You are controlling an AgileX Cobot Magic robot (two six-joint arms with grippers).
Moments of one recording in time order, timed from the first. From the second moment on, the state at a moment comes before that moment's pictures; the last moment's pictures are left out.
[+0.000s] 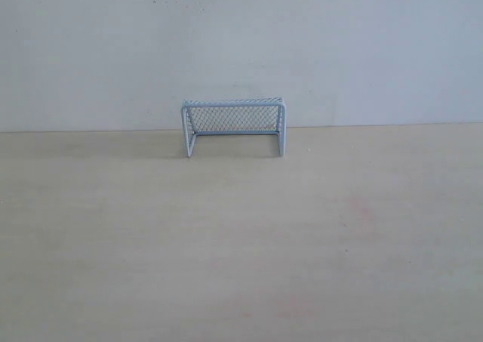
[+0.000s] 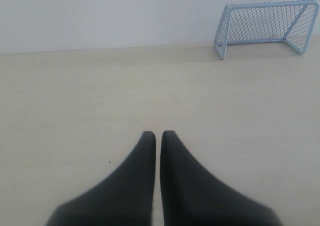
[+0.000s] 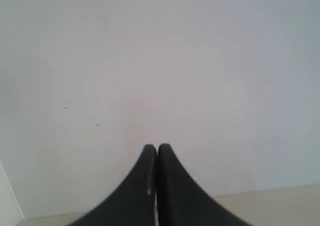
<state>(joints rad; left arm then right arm) 0.03 0.00 0.00 0.16 0.33 -0.12 0.15 0.09 -0.47 0.49 0.28 -0.07</state>
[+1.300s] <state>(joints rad) 0.03 0.00 0.00 0.16 0.33 -0.12 0.15 0.07 0.00 0.14 0.14 -0.15</state>
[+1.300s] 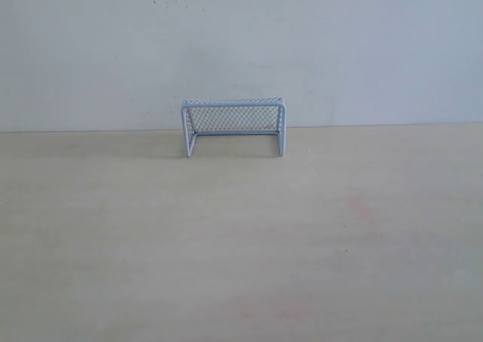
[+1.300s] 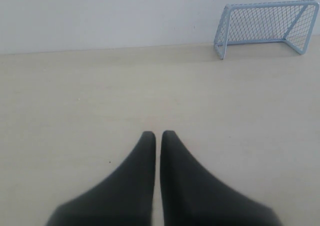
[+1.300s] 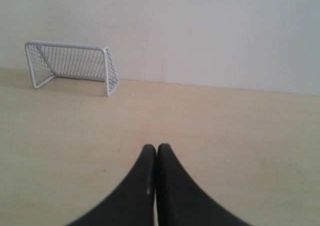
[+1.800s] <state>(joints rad) 0.03 0.00 0.00 0.16 0.33 -0.12 0.10 0.01 0.00 0.14 0.33 -0.12</state>
